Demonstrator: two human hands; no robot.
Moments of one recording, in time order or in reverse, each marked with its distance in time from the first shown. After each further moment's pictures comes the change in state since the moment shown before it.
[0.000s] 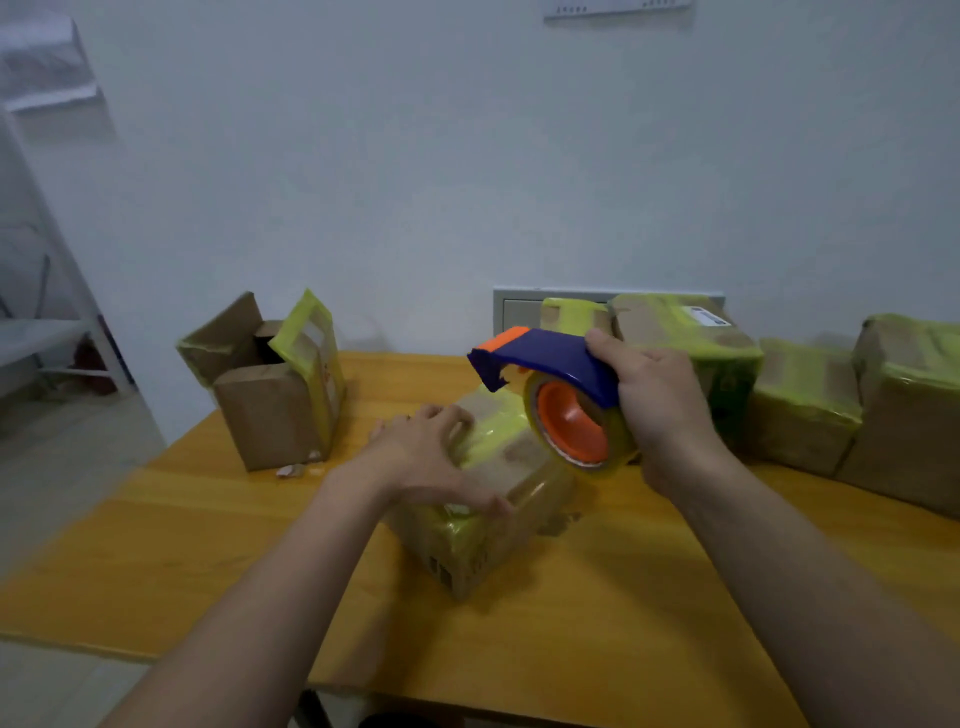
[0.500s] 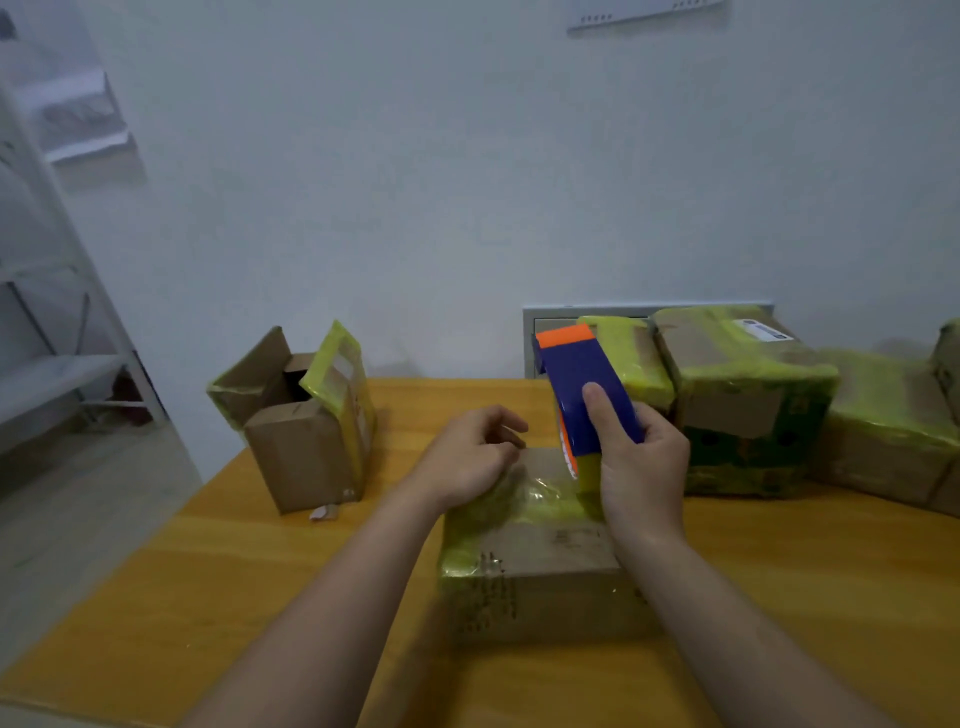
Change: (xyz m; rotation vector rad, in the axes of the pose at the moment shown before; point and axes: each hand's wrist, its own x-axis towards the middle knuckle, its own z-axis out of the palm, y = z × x) left_hand 0.053 -0.012 -0.001 -0.663 0.199 0.136; right_hand 0.011 0.061 0.067 0.188 0.230 -0.065
